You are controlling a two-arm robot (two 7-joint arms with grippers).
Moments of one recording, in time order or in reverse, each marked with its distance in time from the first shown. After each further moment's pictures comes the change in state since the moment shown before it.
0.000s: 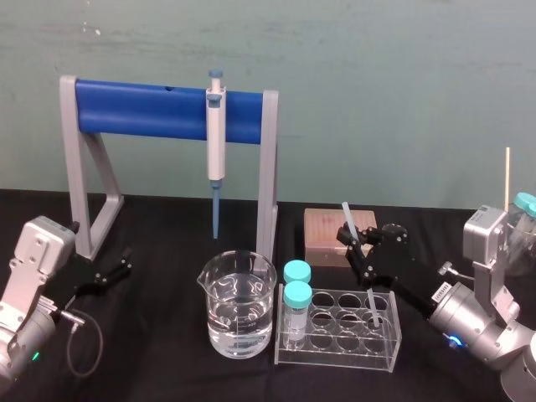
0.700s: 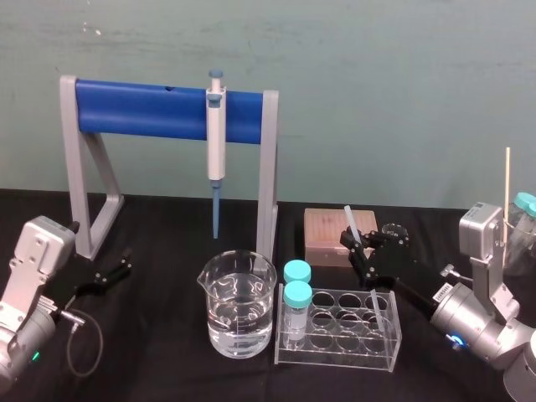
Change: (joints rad) left arm 0.000 0.000 0.000 0.000 0.000 0.000 0.000; right arm 0.002 0.009 -0.004 -0.003 -0.004 0.068 -0.031
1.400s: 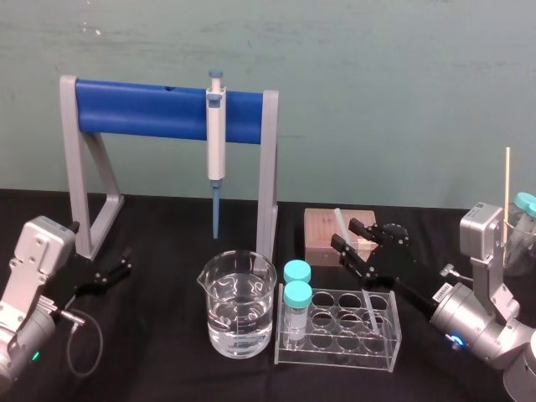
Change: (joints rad) left arm 0.000 0.000 0.000 0.000 0.000 0.000 0.000; right arm -0.001 -0.001 0.001 0.000 0.001 -0.007 0.004
